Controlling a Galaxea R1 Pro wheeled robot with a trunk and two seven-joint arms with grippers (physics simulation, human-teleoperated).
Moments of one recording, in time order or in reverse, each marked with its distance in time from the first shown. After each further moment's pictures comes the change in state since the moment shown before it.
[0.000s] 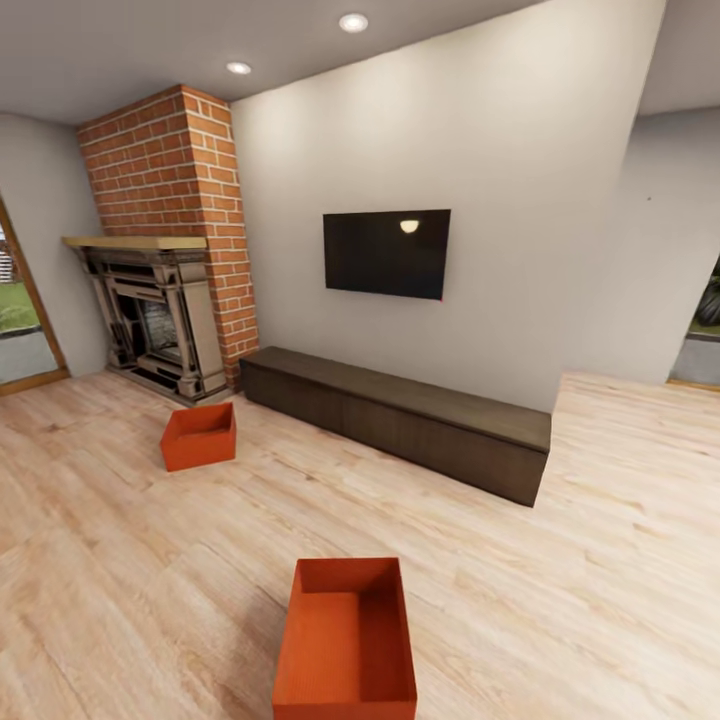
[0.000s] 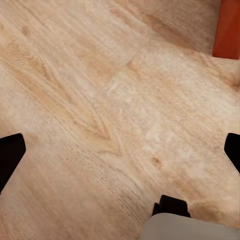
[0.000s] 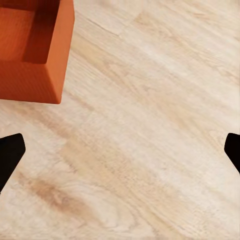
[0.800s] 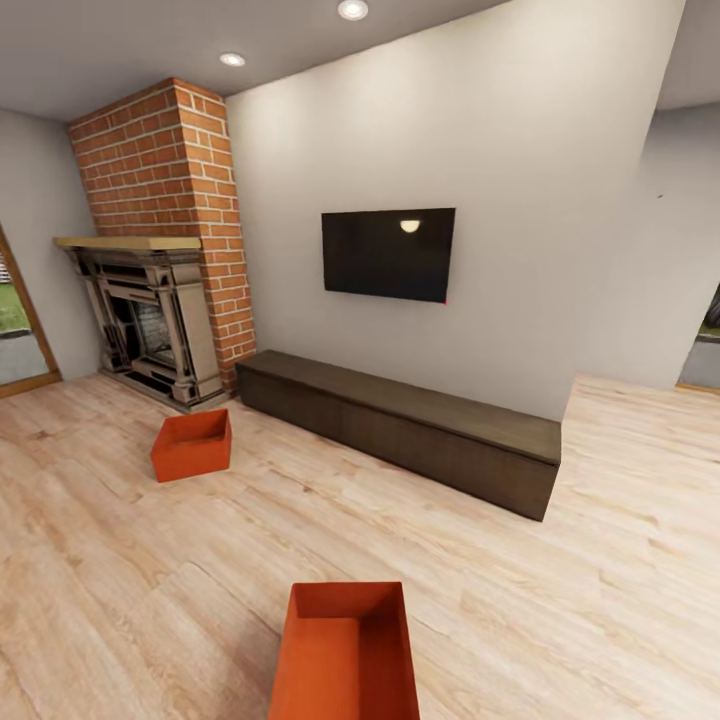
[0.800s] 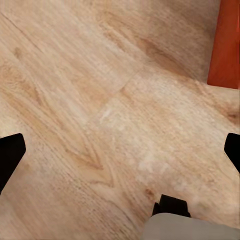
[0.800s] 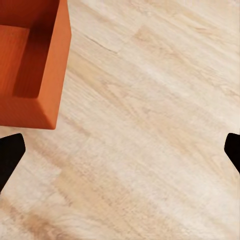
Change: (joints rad) left arm 0.000 0.000 0.000 0.000 0.000 0.000 0.000; right arm 0.000 0.000 0.000 0.000 0.000 0.000 0.000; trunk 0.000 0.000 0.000
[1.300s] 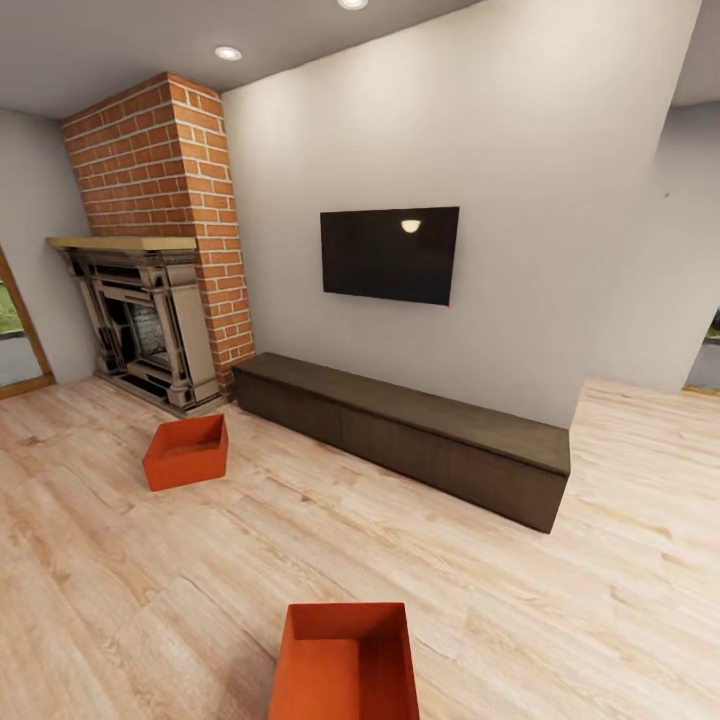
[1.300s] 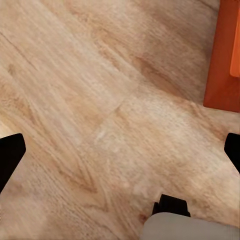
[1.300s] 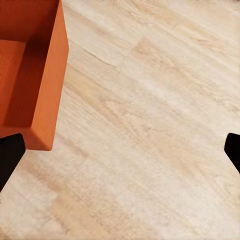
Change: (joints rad) left arm 0.000 0.000 0.000 0.001 0.000 0.000 0.000; right arm 0.000 0.000 0.000 0.000 -0.001 0.000 0.000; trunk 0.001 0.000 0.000
